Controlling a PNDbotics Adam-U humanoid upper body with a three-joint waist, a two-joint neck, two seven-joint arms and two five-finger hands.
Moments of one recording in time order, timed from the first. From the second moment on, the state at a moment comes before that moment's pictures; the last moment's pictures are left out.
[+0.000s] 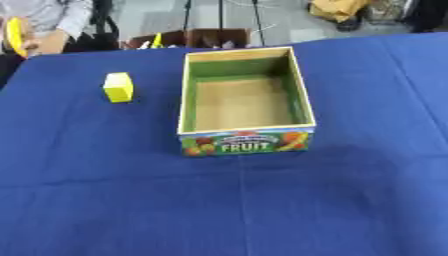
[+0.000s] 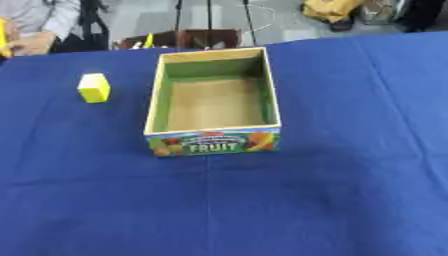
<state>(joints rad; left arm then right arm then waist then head) -0.06 0.10 0.39 -1.96 0.10 0.16 0.32 -0.13 -0.22 -0.28 -1.98 0.18 -0.12 -0.17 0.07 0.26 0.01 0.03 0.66</state>
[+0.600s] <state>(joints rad) -0.11 0.53 0.33 -1.77 -0.17 0.06 0.28 -0.13 -0.23 -0.27 -1.98 0.18 -0.14 -0.16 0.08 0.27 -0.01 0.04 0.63</state>
